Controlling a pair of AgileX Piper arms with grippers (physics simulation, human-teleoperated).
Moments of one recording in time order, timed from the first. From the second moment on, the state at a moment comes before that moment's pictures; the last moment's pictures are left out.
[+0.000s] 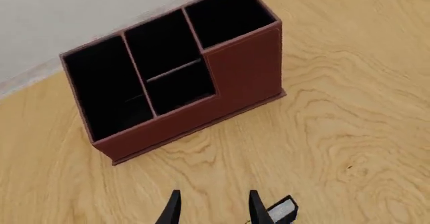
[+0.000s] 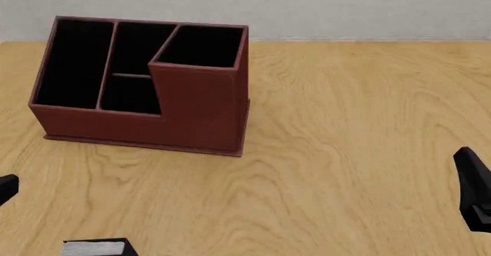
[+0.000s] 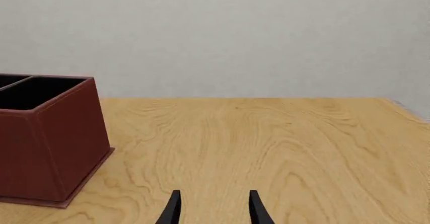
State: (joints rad) left arm -0.33 0.20 -0.62 0.92 0.25; right arm 0.00 0.00 -0.01 0.01 0.00
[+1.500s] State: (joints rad) left arm -0.66 0.54 -0.54 1.22 0.27; right arm 0.00 0.00 -0.01 0.01 0.00
